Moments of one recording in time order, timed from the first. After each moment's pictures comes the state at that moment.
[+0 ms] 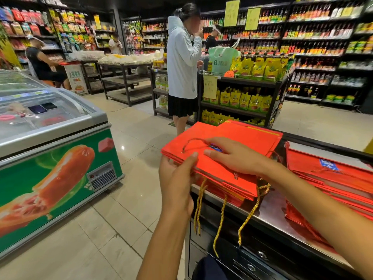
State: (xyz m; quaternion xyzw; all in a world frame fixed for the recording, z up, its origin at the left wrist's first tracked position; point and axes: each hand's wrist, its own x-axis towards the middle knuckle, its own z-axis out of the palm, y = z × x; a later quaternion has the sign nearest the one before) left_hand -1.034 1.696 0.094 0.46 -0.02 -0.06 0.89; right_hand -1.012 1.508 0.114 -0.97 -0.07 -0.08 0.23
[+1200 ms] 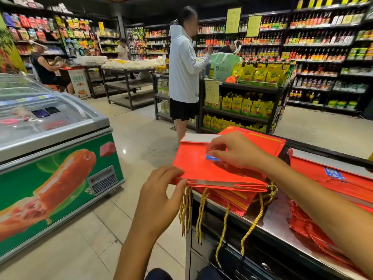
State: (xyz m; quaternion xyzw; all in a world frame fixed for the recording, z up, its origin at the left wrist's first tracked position) left_hand -1.010 1.760 0.056 0.82 -0.29 0.22 0.44; right_hand -0.983 1.497 0.129 -0.97 -0.11 -0.13 0.18
